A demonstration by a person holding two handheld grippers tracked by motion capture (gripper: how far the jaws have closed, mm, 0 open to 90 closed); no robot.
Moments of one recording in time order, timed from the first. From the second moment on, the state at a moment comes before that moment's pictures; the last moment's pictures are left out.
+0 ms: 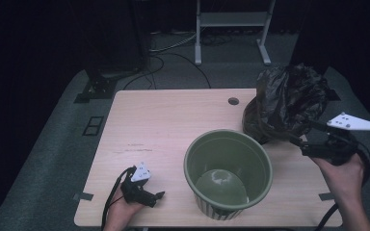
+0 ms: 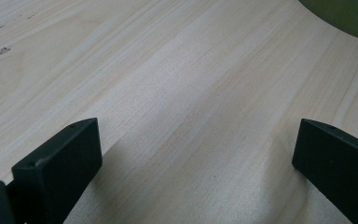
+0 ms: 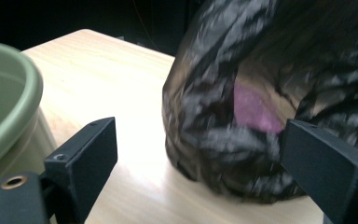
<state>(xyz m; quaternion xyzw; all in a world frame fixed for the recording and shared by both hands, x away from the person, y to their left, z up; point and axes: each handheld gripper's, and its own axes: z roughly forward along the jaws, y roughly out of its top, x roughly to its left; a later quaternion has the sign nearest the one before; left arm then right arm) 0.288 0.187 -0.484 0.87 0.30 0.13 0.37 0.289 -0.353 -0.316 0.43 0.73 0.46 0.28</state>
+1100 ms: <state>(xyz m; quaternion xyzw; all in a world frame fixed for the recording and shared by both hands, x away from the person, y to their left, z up) 0.288 0.188 -0.484 0.87 0.30 0.13 0.36 0.272 -0.360 -0.457 0.48 0.76 0.38 0.22</state>
